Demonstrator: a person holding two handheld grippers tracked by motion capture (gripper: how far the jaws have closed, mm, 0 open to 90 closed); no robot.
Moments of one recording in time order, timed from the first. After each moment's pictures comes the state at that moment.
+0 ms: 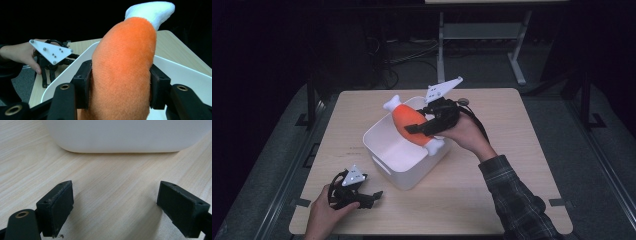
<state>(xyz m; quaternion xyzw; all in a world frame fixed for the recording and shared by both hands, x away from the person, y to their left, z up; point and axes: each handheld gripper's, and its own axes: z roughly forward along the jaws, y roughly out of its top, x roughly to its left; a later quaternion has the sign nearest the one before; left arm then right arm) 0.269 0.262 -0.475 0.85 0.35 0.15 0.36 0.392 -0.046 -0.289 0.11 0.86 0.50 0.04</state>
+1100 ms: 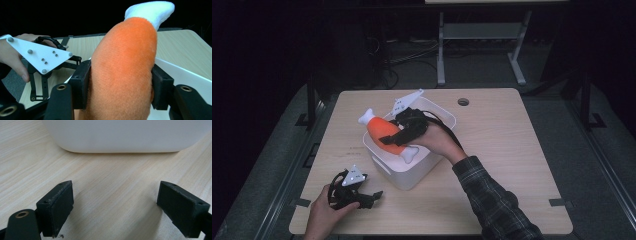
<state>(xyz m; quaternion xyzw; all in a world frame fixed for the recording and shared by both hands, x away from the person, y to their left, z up) 0.269 0.262 -0.475 0.85 0.35 0.15 0.36 0.396 0.028 -0.324 0.08 0.88 0.47 0.03</state>
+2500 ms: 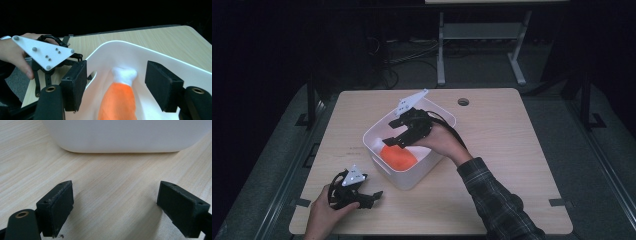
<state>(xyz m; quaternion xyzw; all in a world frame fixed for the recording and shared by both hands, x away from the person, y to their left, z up) 0.269 0.262 -0.475 0.85 0.35 0.15 0.36 0.390 0.012 -0.319 0.09 0.88 0.47 0.03</state>
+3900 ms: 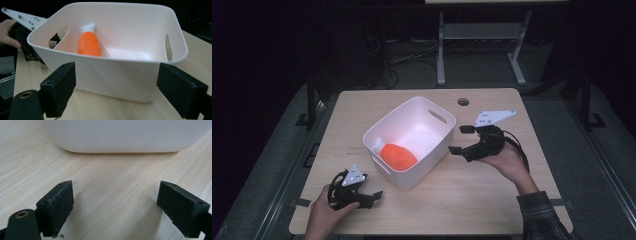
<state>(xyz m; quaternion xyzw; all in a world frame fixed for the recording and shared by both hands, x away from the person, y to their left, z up) 0.269 0.262 -0.475 0.85 0.35 0.15 0.36 0.343 -0.162 -0.349 0.25 0.83 0.50 0.09</state>
